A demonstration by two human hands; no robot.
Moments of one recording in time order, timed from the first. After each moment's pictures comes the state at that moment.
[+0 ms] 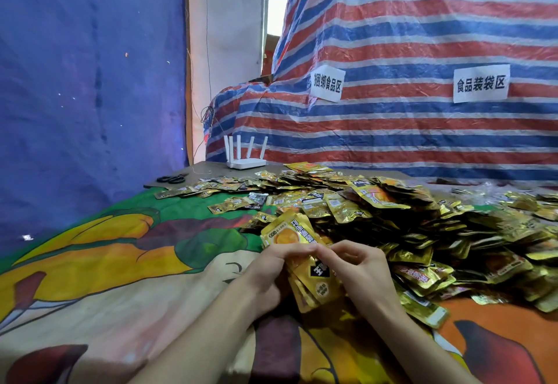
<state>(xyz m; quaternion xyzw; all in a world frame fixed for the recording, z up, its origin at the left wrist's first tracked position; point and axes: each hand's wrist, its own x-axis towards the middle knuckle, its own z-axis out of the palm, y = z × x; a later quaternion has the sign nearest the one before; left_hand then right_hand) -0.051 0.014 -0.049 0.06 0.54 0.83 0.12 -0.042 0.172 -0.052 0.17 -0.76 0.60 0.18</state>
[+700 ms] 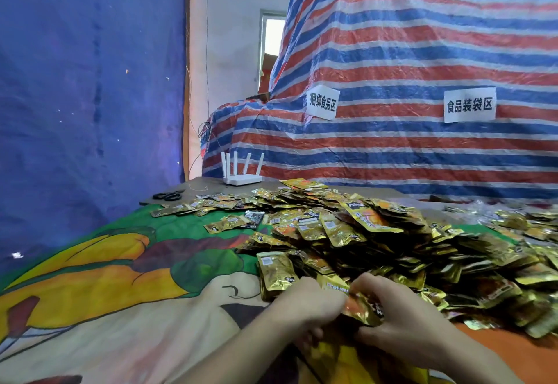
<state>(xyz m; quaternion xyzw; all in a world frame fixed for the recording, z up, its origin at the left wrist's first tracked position) -0.028 0.064 -0.018 -0.06 0.89 0.43 0.13 -0.018 0.234 -0.017 0.19 -0.97 0.17 0.06</state>
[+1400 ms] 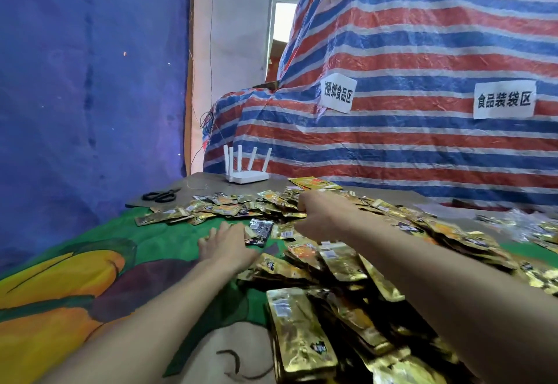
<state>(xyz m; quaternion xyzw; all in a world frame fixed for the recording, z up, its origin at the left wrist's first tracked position) -0.223 -0.094 -0.019 -0.13 0.97 0.17 -0.15 -0.223 0.079 0.075 0.19 -0.98 0.05 0.09</state>
